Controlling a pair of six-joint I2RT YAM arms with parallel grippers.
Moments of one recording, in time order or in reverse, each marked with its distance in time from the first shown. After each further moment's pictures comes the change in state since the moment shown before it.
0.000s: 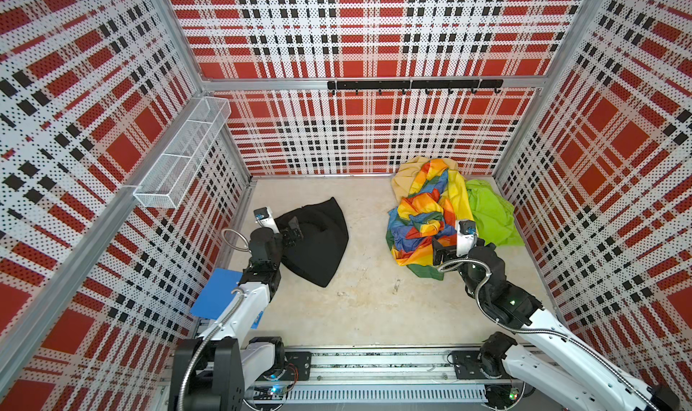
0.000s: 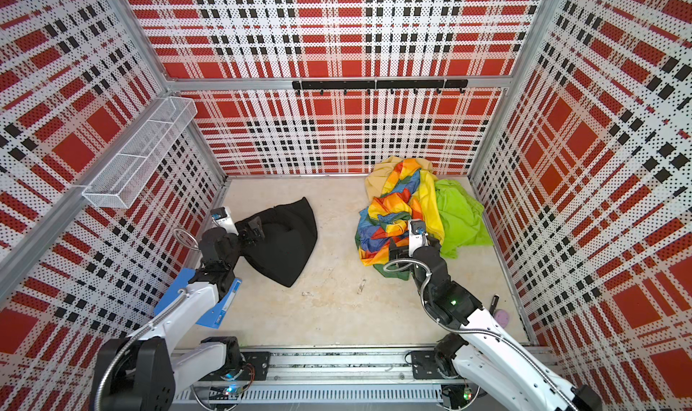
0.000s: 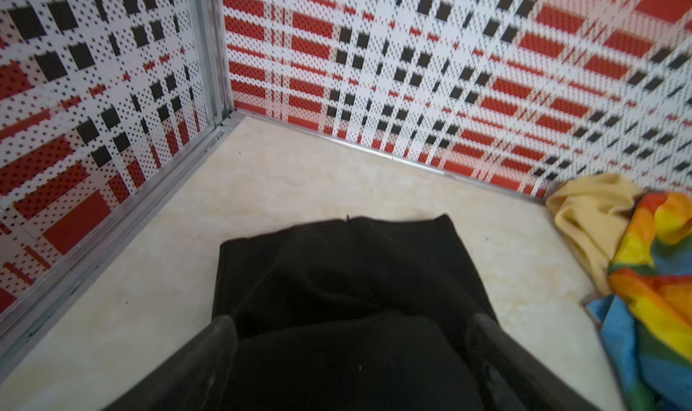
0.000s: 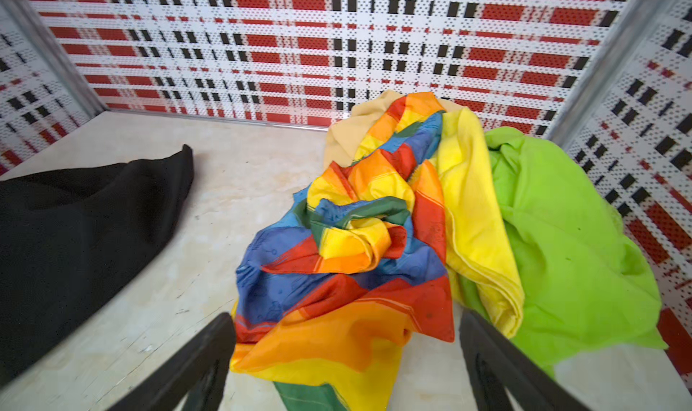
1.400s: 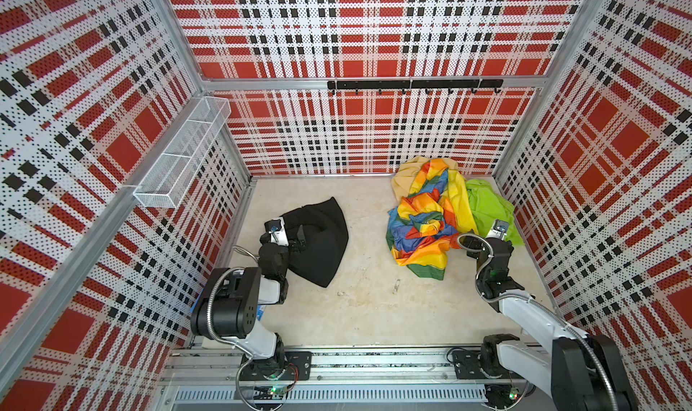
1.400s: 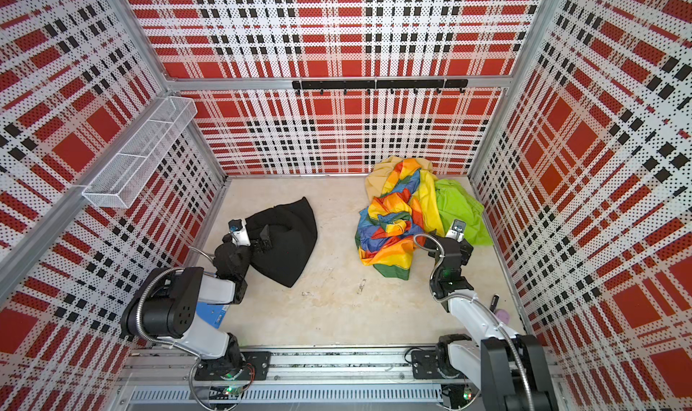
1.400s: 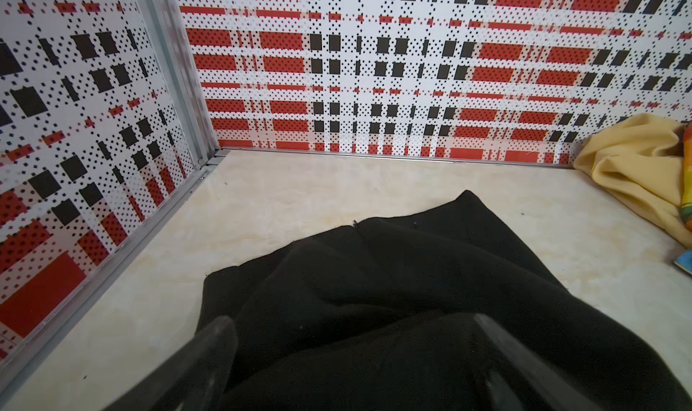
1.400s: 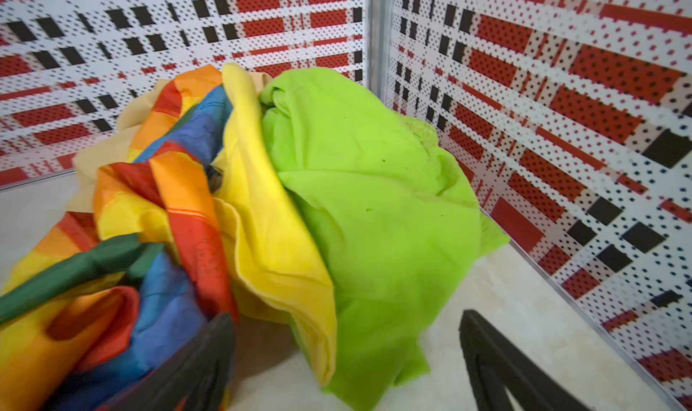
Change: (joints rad) left arm 0.042 0.459 -0.144 0.750 0.077 0.173; right arm -0.520 0.386 -0.225 0.592 -0.002 0.048
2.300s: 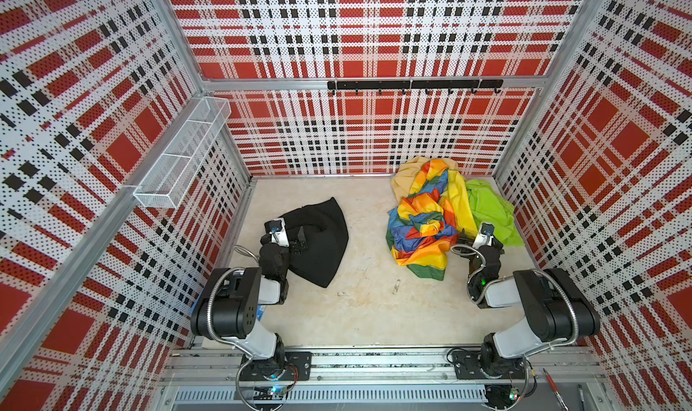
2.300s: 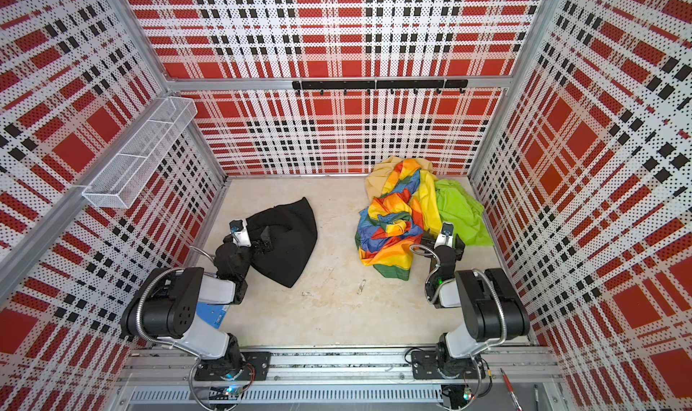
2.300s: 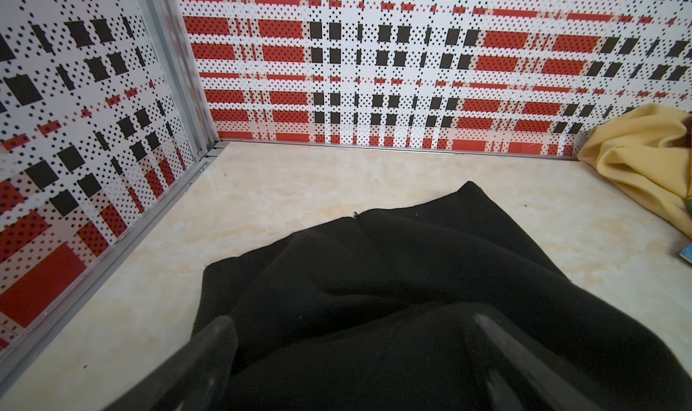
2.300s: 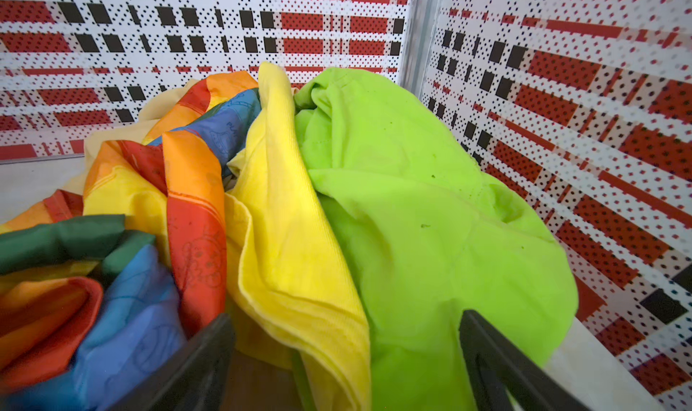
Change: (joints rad) left arm -0.007 0.000 0.000 -0.022 -0.008 0.001; right arm -0.018 0.433 -0.093 0.708 -0.101 -0.185
